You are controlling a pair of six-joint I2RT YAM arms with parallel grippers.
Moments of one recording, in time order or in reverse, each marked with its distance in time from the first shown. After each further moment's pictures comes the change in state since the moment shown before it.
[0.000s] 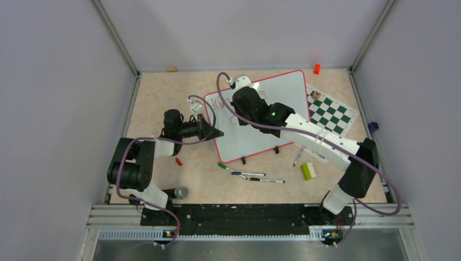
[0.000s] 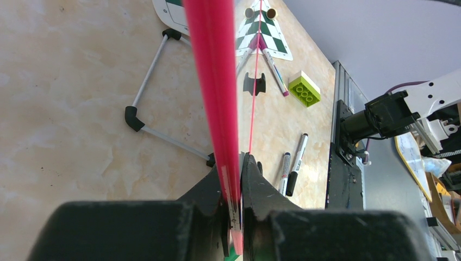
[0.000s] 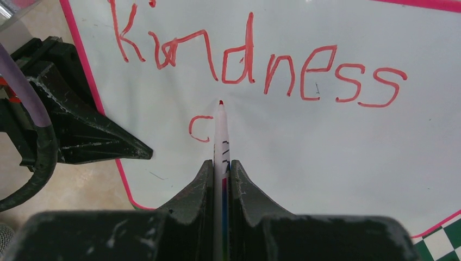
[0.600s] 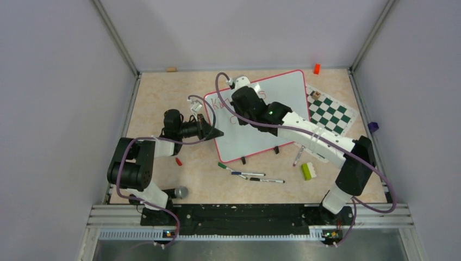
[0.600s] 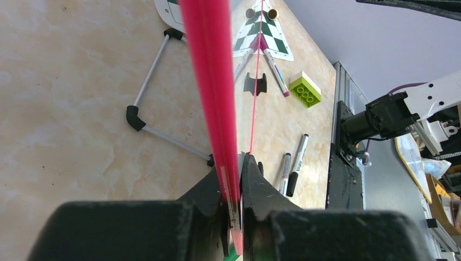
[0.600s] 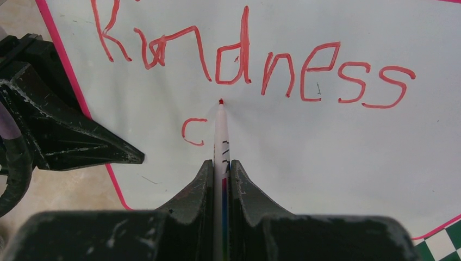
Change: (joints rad) left arm 0.000 0.002 0.000 0.000 -0.003 -0.002; right arm -0.021 0.032 0.003 0.008 -0.007 -0.007
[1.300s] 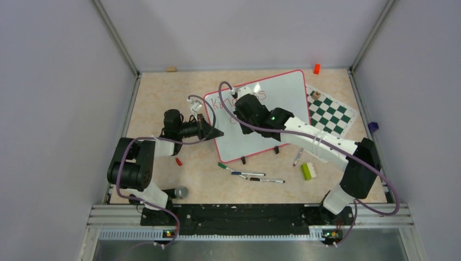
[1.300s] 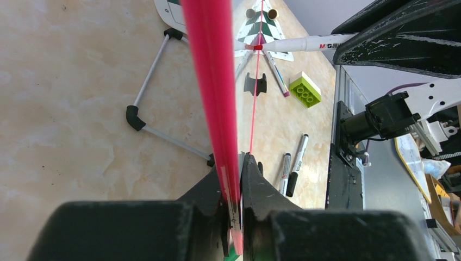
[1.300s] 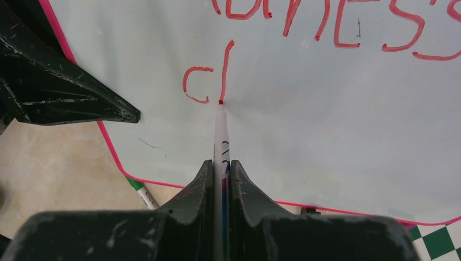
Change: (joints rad) left arm 0.000 0.000 0.000 0.000 -0.002 -0.002; right arm -0.001 -0.049 -0.121 -0.010 -0.082 0.027
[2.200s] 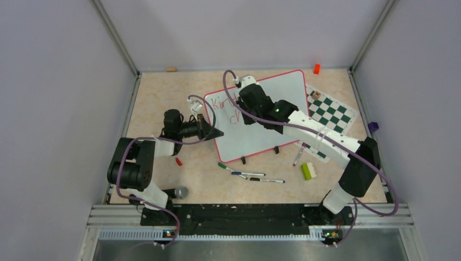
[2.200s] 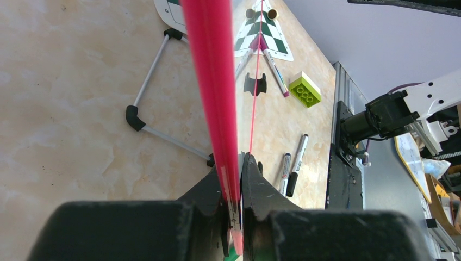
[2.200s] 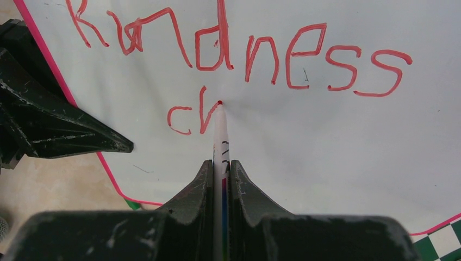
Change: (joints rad) left arm 0.000 0.000 0.000 0.001 0.001 0.000; right arm -0.055 0.014 0.084 -0.008 -0.003 -0.025
